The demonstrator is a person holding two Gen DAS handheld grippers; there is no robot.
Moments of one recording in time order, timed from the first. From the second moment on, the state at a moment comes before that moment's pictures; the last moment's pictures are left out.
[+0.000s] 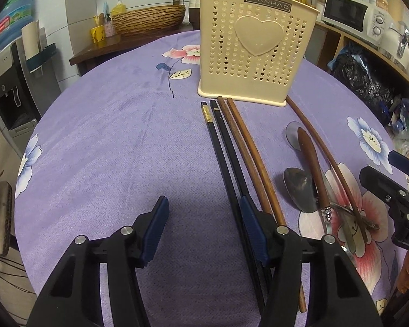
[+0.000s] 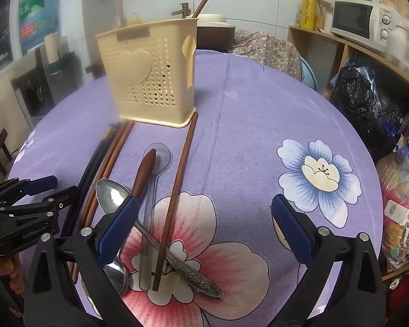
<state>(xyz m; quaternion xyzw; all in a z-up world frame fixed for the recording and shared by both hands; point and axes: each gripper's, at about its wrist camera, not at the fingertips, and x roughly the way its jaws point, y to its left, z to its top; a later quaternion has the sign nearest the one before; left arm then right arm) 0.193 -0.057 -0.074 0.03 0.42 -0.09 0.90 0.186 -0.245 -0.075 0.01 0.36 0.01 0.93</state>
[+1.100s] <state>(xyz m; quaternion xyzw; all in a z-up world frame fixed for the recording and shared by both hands) 0.206 -0.022 -0.072 0.02 0.43 -0.07 0.90 0.255 -0.191 -0.089 0.04 0.41 0.07 0.91</state>
